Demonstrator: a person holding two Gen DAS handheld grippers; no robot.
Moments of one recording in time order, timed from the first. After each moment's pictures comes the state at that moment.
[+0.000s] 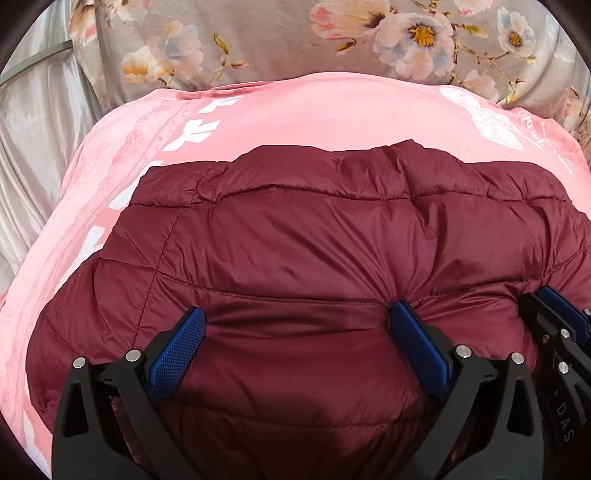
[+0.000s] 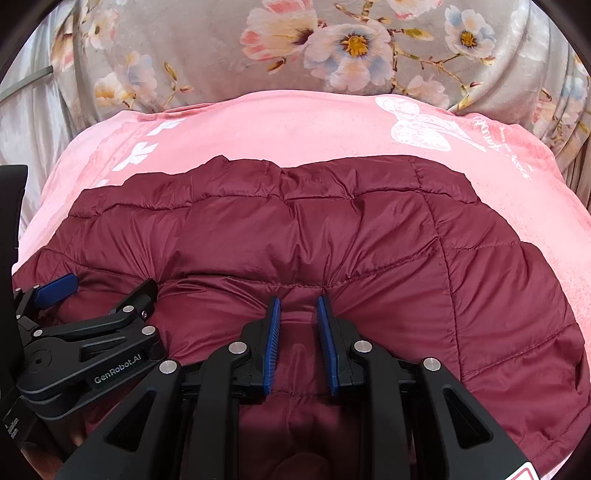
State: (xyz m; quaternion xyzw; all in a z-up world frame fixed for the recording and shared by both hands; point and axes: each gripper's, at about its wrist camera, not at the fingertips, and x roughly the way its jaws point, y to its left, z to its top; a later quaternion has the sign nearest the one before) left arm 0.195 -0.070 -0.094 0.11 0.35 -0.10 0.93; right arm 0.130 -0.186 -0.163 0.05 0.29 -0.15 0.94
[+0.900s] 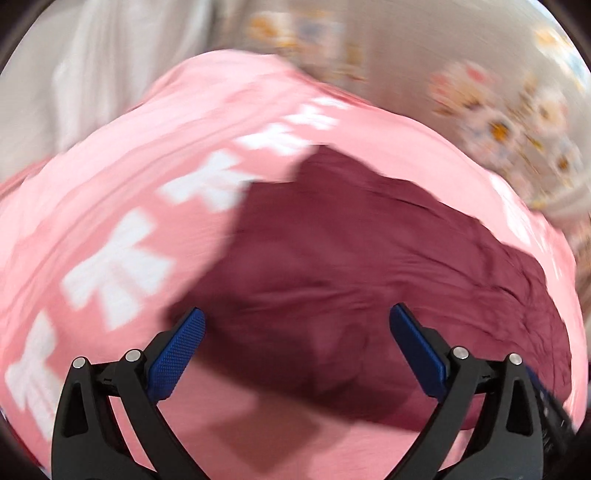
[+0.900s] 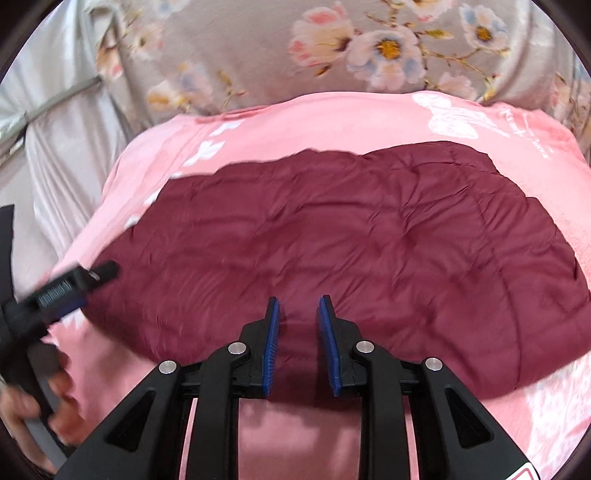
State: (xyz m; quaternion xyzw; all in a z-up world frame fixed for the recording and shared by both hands) left arm 0.141 0.112 -0.079 -0.12 0.36 -0.04 0.92; right arm 0.060 -0.122 -0.157 0.08 0.28 -0.07 0.95
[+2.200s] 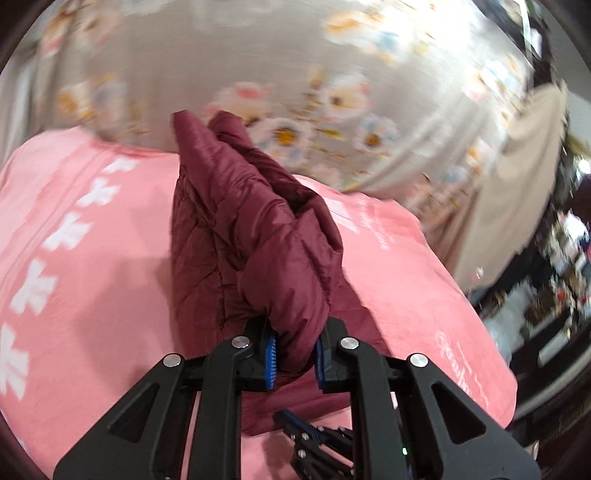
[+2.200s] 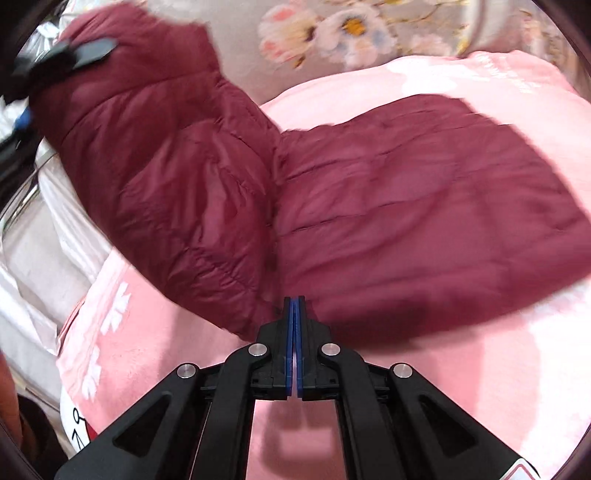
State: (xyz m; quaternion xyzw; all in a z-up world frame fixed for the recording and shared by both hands) left arm 0.061 -0.071 0.049 -0.03 0.28 -0.37 0.89; right arm 0.007 -0.164 -0.169 0.20 0.28 -0.03 0.94
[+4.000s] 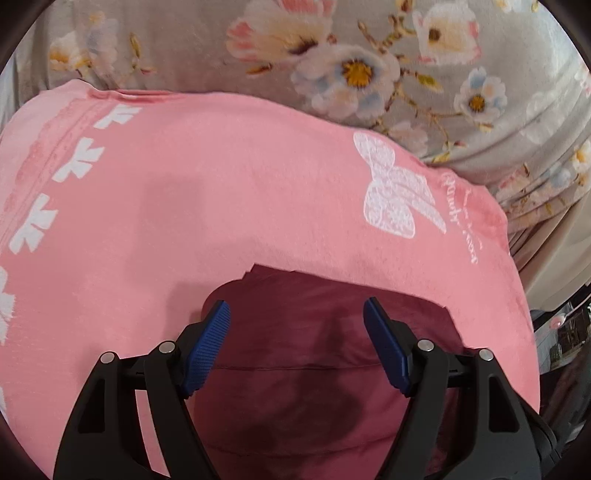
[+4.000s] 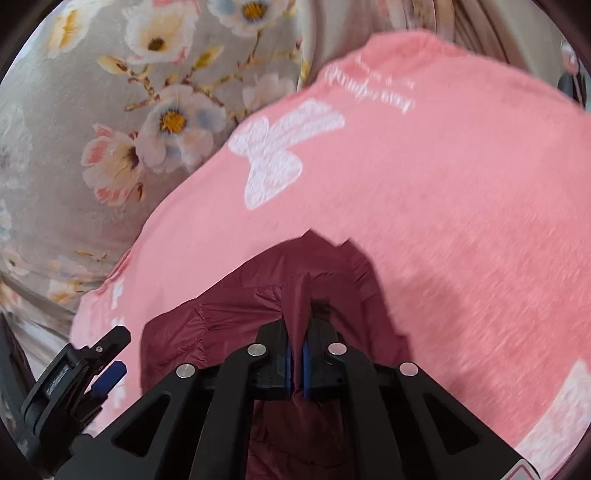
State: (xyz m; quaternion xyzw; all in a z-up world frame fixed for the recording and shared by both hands) left arm 0.251 -0.179 -0.022 -0.02 0.41 -0.24 0.88; right arm 0.084 -0.371 -0.076 0.36 0.22 -0.23 0.88
